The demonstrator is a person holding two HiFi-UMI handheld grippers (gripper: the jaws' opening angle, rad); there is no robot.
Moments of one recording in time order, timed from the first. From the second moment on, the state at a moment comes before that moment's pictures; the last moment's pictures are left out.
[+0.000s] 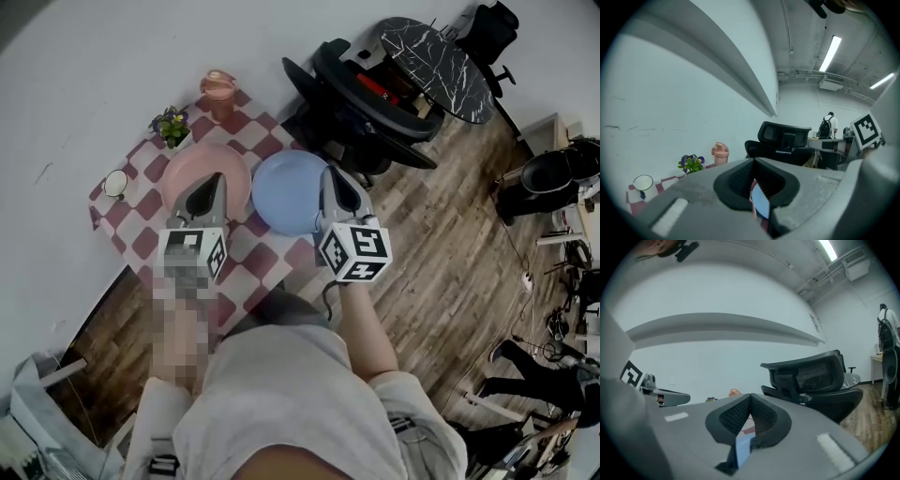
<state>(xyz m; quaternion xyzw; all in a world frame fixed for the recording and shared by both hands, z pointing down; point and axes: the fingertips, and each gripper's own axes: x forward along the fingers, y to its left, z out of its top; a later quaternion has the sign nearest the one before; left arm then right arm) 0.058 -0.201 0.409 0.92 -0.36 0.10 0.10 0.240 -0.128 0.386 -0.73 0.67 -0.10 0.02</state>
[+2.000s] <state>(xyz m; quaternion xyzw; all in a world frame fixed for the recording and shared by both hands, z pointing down) 0.123 -0.149 0.654 0.70 -0.50 0.26 0.44 0.360 -0.168 0.650 -0.55 0.70 -0.40 -0.23</state>
